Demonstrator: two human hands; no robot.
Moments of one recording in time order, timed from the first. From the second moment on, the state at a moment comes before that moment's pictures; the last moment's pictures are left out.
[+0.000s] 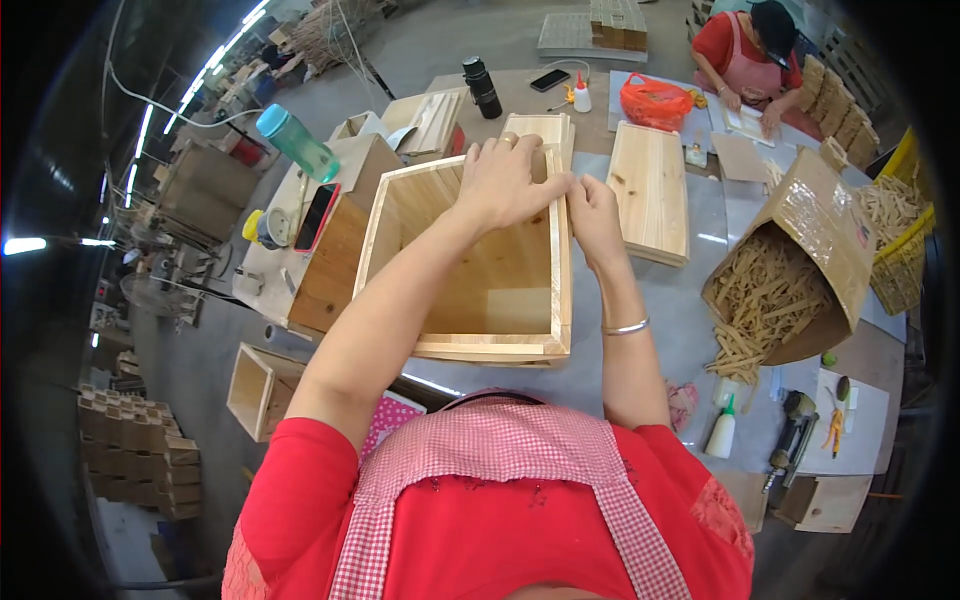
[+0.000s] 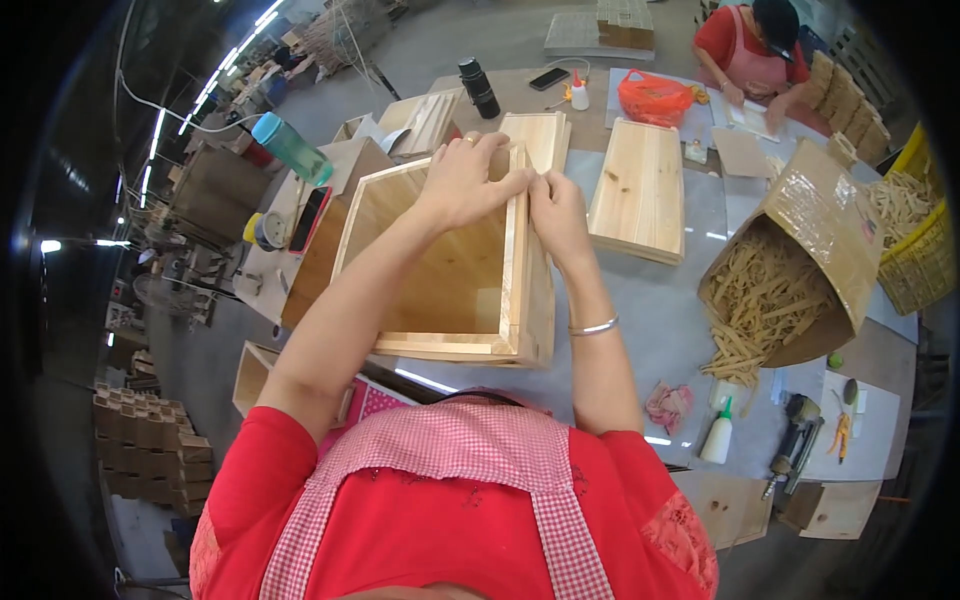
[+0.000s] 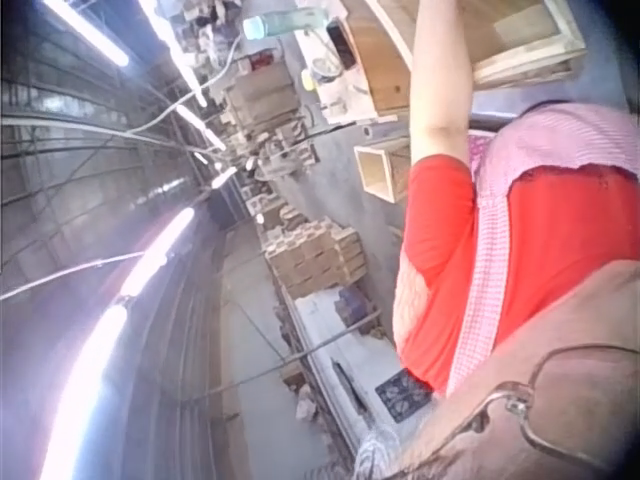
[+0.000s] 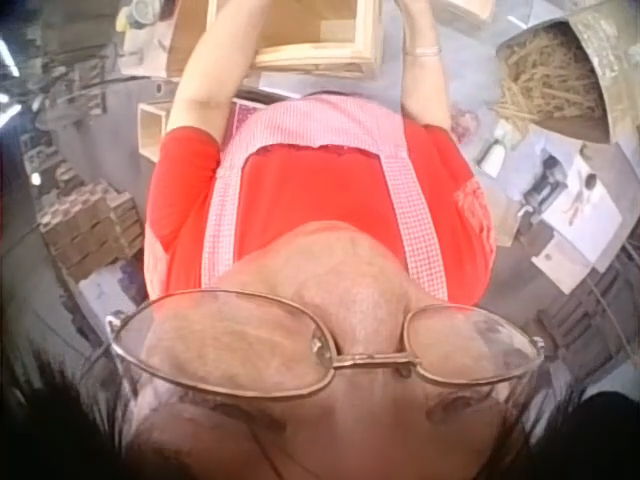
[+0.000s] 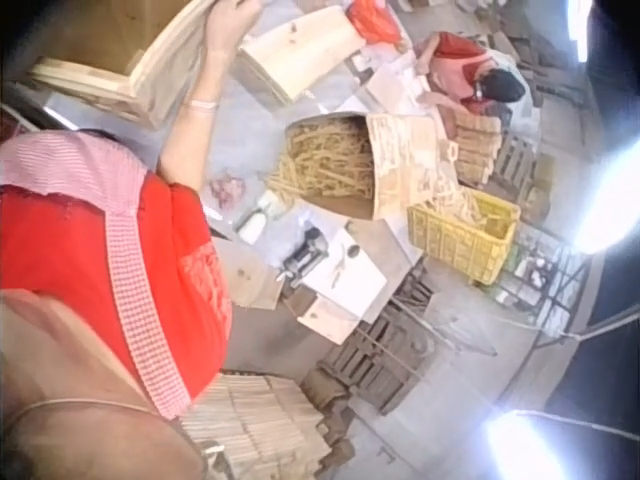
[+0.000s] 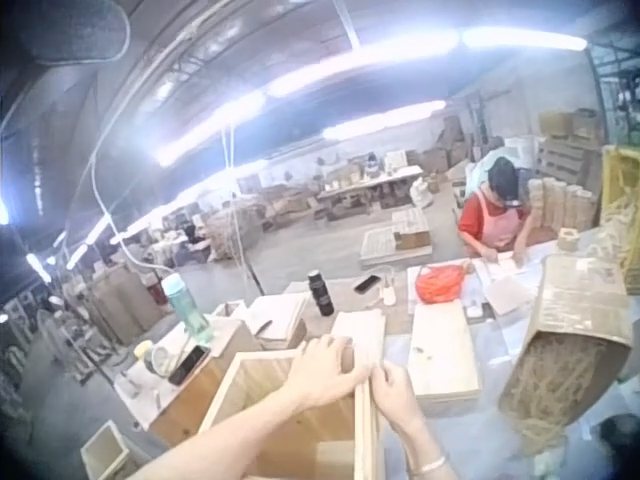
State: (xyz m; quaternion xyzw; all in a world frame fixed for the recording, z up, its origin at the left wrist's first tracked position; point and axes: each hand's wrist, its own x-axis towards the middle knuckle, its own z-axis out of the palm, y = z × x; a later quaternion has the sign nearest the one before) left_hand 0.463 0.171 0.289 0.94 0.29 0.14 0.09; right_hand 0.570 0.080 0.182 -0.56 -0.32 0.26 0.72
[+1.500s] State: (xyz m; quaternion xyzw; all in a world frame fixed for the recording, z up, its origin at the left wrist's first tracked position) left_hand 0.453 0.160 0.288 0.96 0.25 0.10 0.00; right_hand 0.460 -0.085 0.244 -0.64 -0.41 0.13 0.63
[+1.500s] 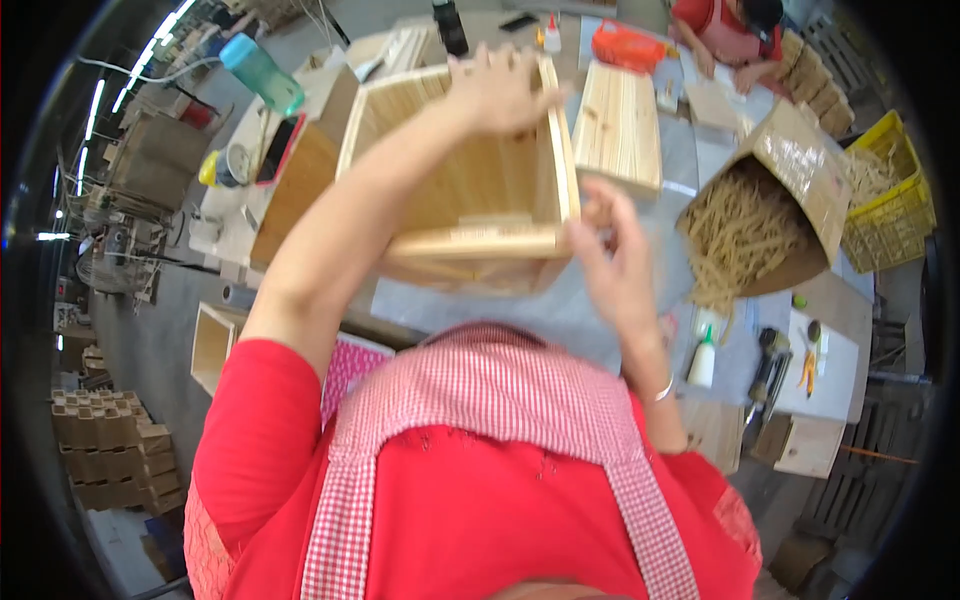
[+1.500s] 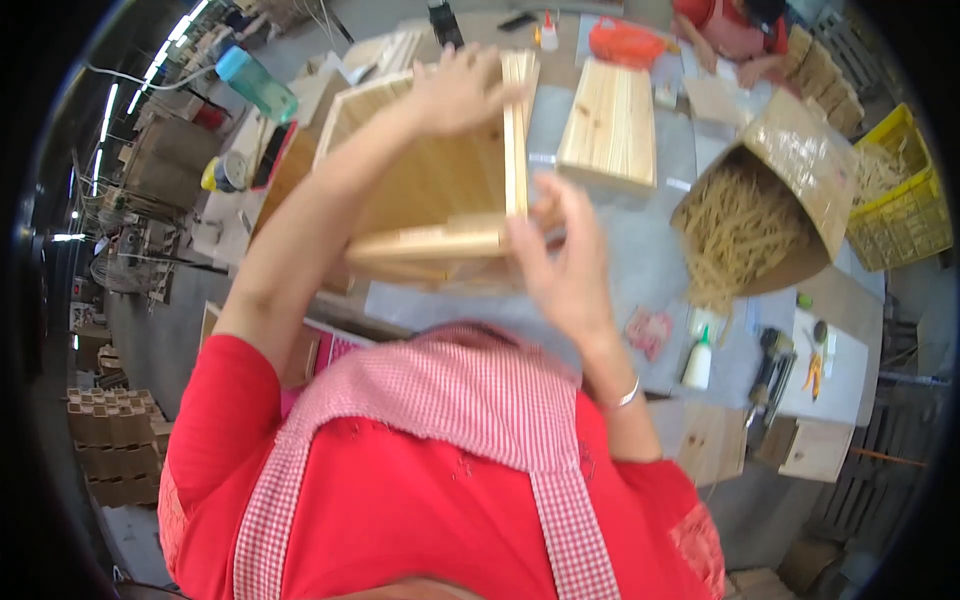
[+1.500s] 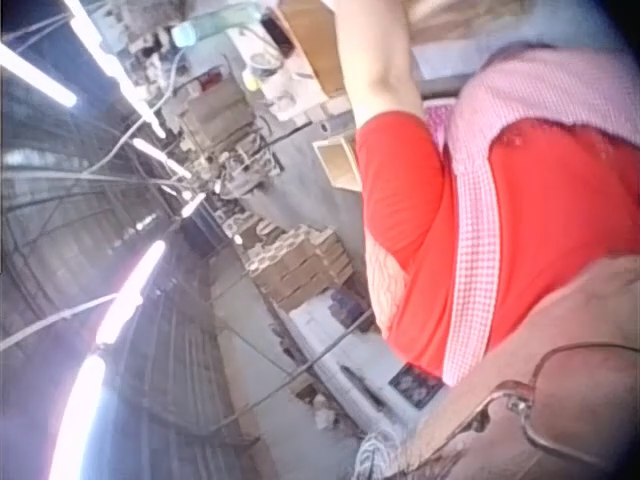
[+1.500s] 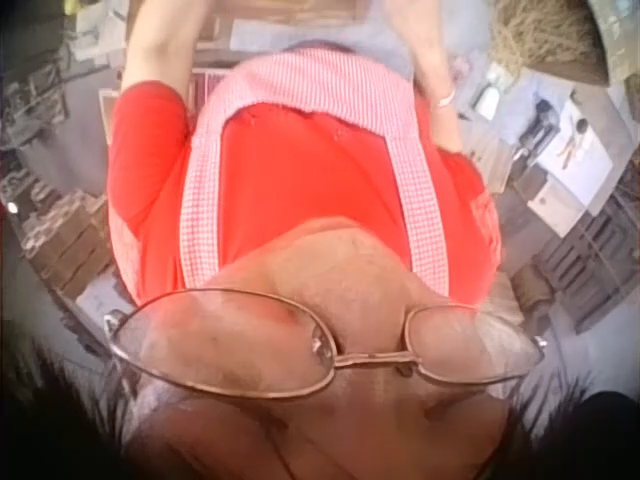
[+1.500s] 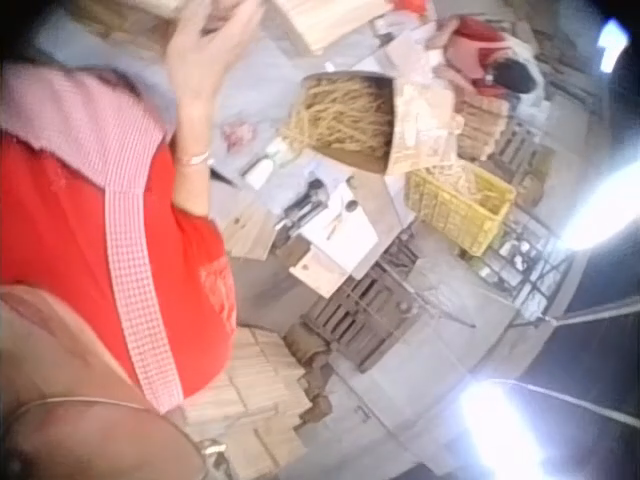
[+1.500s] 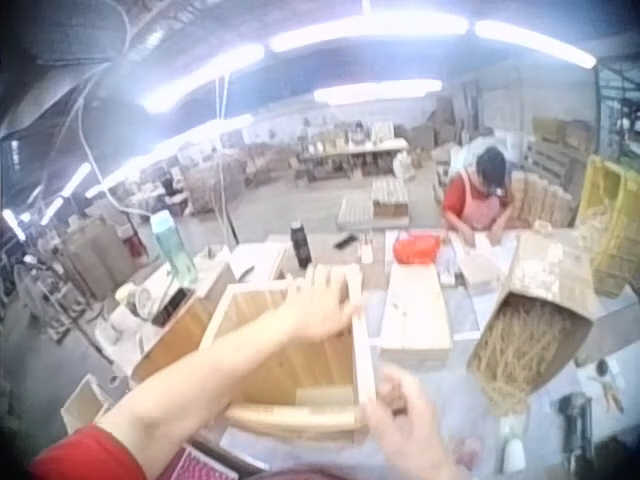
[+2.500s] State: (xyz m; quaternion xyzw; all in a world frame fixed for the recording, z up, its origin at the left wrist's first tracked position) left_hand 0.318 0.295 0.281 0.53 0.51 0.25 0.63; right_hand 0.586 0.052 0.276 -0.72 -0.63 -0.04 0.29
